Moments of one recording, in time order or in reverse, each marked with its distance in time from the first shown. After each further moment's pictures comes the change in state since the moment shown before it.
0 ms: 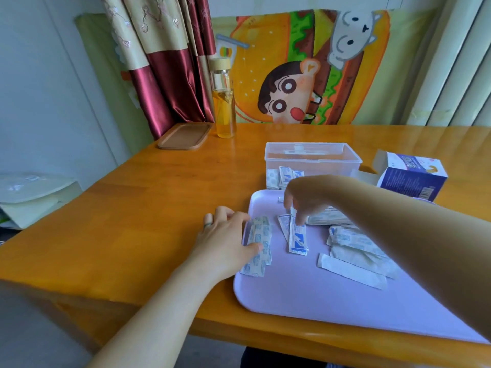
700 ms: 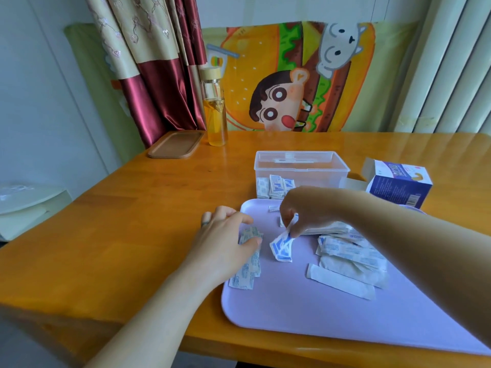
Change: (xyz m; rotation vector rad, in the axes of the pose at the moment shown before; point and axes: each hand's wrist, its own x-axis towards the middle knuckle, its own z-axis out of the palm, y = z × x) left_hand 0.004 0.017 -0.010 -0.108 0.108 0.077; right_hand -0.022 0.017 0.007 0.092 0.138 -0.129
